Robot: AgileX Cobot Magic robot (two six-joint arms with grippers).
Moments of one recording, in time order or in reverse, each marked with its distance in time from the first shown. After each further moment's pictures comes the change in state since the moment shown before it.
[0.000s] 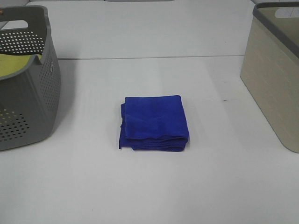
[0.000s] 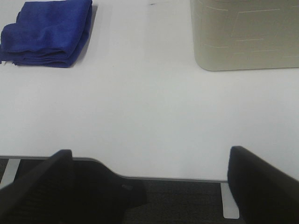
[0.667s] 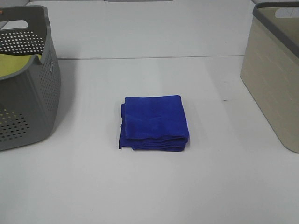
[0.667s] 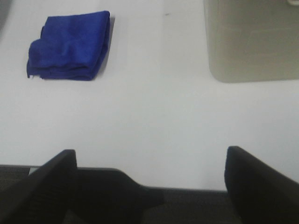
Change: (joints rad) left arm 0.000 0.000 0.000 0.000 0.000 0.000; right arm 0.000 0.170 -0.144 0.054 -0.013 0.016
